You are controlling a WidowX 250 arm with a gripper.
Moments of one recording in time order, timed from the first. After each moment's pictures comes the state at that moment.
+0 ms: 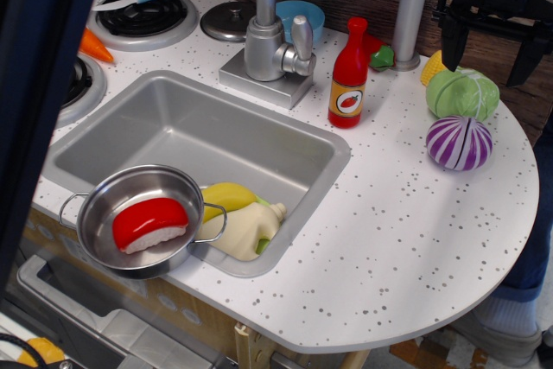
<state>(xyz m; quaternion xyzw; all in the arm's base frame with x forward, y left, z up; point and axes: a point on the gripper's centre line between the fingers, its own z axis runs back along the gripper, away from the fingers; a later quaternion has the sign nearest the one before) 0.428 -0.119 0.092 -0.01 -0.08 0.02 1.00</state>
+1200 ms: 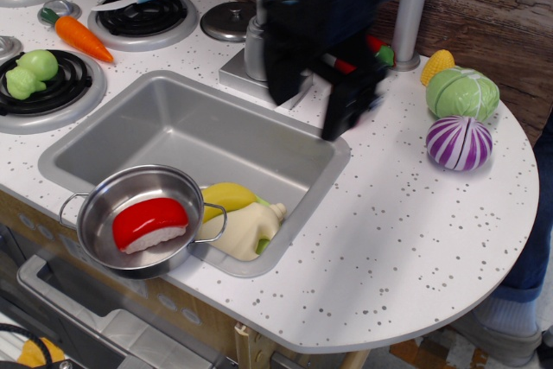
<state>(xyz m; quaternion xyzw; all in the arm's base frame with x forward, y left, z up) 0.256 -0.025 0.105 0.03 -0.04 -0.14 0.99</state>
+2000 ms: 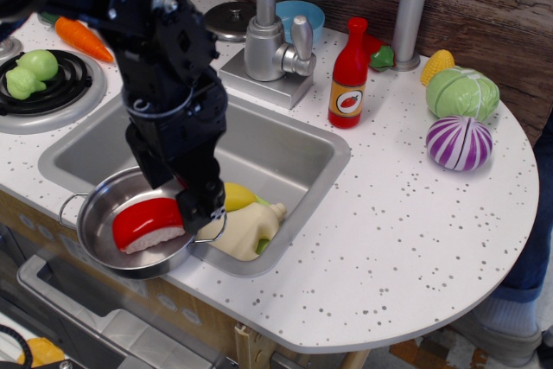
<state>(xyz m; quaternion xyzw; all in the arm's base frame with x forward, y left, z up) 0.200 0.034 0.054 0.05 -0.07 -0.19 0.98</state>
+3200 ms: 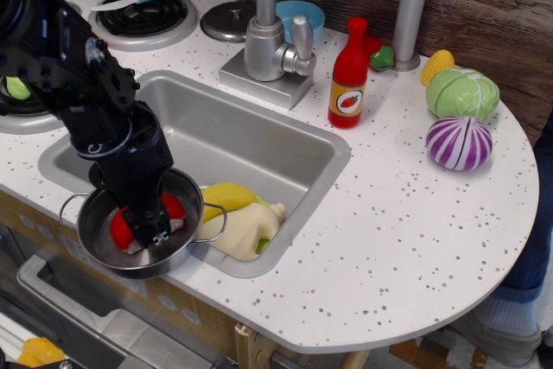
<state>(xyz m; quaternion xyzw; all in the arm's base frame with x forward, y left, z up) 0.196 0.074 0.012 0.03 -0.08 -0.22 0.97</state>
